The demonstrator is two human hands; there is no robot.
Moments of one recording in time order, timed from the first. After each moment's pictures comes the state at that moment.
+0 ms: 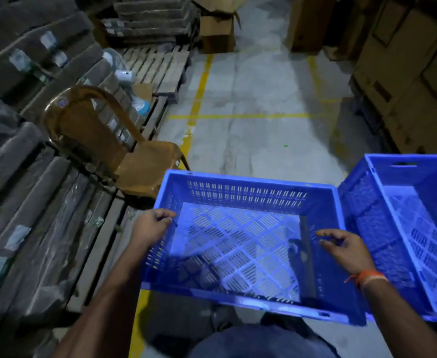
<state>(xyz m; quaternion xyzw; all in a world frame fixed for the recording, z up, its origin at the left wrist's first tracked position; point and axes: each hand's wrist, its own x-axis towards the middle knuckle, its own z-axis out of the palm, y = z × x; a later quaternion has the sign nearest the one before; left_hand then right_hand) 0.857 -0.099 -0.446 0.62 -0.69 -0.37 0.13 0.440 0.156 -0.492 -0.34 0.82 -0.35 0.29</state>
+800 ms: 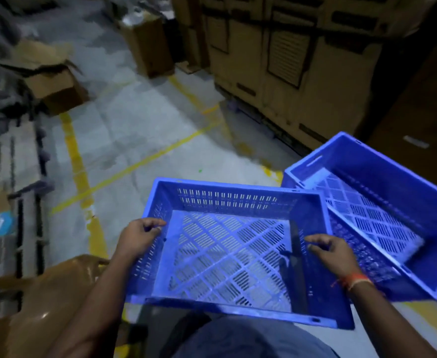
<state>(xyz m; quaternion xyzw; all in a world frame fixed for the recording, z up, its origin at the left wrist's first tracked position) 0.544 -0.376 -0.439 0.36 -0.86 -0.36 -0.01 0.365 0.075 -0.499 -0.05 0.87 -0.44 0.20</state>
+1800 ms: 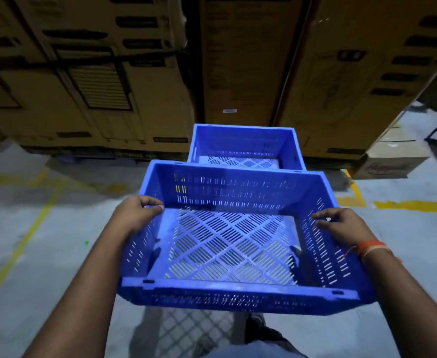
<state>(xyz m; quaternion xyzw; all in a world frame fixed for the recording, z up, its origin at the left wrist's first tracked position) 0.335 -0.343 -0.380 -0.04 -0.89 -0.42 -0.18 0.570 0.091 -0.387 0.35 0.86 -0.37 0.01</state>
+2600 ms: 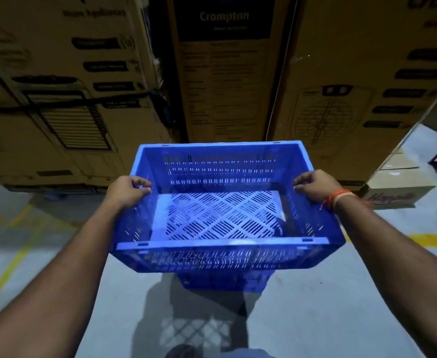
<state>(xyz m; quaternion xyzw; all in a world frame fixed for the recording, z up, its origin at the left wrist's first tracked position) 0.125 -0.163 -0.348 -0.09 -0.92 -0.36 -0.08 0.336 0.279 -0.330 0.30 0.90 -0.32 -0.01</state>
